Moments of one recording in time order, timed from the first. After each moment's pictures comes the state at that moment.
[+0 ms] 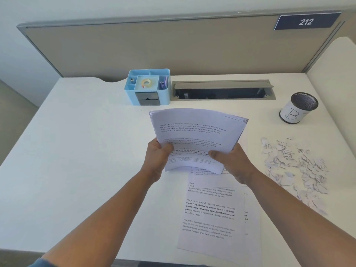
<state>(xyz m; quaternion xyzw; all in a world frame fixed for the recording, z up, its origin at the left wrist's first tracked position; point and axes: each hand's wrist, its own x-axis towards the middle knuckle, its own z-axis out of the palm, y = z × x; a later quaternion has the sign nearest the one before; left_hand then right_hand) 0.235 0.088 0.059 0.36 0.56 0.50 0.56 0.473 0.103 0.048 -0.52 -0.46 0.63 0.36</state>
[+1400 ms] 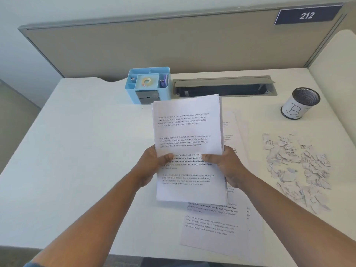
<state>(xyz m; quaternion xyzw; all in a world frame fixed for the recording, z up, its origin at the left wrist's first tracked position) 0.197 0.071 0.044 0.37 0.56 0.36 0.65 0.455 0.088 0.037 -0.53 -0.38 0.68 0.34</state>
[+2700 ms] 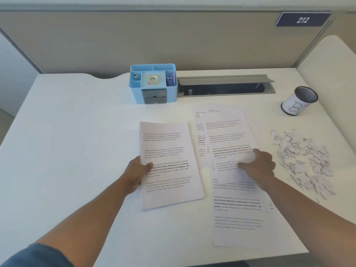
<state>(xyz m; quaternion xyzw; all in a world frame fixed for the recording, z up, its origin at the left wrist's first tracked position) 0.058 0.094 -0.038 0.25 0.65 0.29 0.65 0.463 0.085 -0.013 -0.86 -0.39 0.30 0.09</state>
